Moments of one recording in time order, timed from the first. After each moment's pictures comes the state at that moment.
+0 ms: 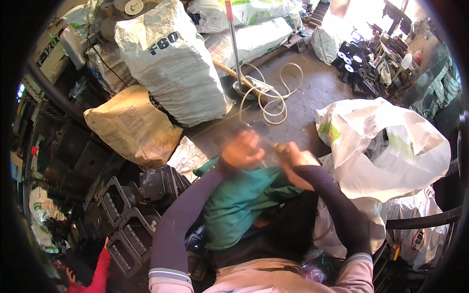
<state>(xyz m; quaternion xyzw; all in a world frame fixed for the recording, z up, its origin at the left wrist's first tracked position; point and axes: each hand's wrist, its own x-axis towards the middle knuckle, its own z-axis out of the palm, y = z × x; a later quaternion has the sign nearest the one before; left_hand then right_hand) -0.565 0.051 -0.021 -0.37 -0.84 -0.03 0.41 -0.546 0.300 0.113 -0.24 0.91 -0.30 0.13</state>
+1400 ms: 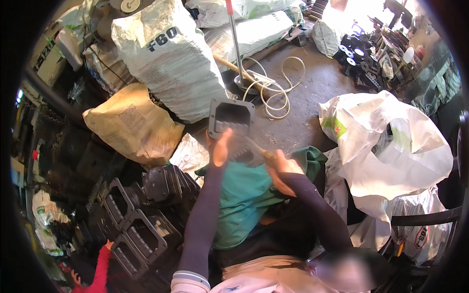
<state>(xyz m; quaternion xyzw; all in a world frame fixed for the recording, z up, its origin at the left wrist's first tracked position) -0.580 0.009 -0.088 0.18 -0.47 -0.84 0.19 -0.524 0.259 0.058 -0.18 0.91 -0.34 0.16</state>
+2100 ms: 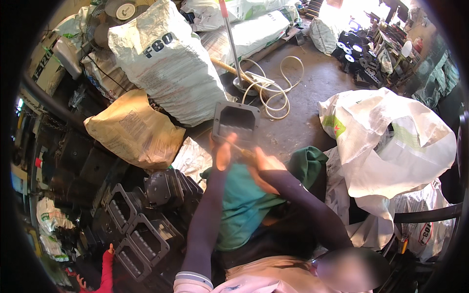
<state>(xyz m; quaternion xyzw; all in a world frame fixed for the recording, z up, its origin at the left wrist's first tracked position) -0.573 0.026 -0.080 0.11 -0.49 -0.84 0.20 -0.531 0.222 0.075 -0.26 0.89 -0.33 0.18</state>
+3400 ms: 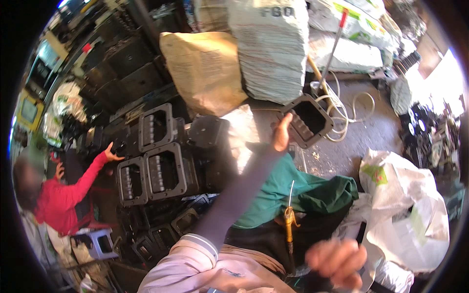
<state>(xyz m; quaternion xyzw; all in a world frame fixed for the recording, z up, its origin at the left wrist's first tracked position) -0.566 0.034 -0.055 0.19 -0.38 -0.85 0.33 -0.420 0.299 0.158 -0.45 0.26 -0.81 0.29</state>
